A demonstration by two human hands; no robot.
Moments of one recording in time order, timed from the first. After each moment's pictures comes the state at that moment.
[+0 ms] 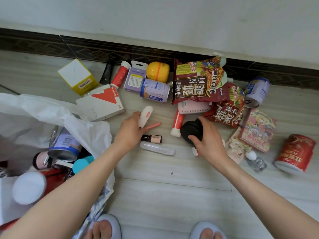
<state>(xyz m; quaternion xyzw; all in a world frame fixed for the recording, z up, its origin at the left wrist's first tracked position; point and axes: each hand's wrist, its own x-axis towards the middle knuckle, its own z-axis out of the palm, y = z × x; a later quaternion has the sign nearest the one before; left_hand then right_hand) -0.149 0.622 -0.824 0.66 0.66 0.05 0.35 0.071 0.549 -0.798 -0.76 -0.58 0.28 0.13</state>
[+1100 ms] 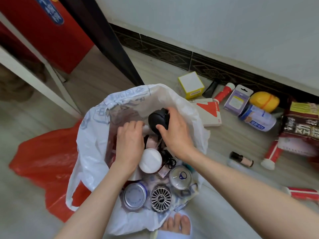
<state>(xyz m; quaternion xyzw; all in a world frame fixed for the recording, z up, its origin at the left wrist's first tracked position) -0.404 0.539 -0.748 0.63 0.77 0.10 0.05 -0.276 0.593 -0.734 -0.56 -0.71 0.37 0.20</state>
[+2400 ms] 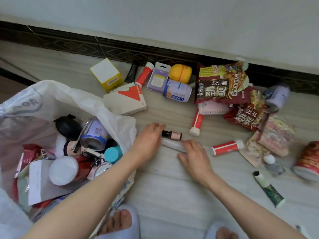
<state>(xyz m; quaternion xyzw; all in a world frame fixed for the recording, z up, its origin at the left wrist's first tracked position) -0.186 0.580 -0.829 0.80 0.52 0.03 0.28 -0.009 0.513 -0.832 -0.67 -0.70 0.25 0.01</state>
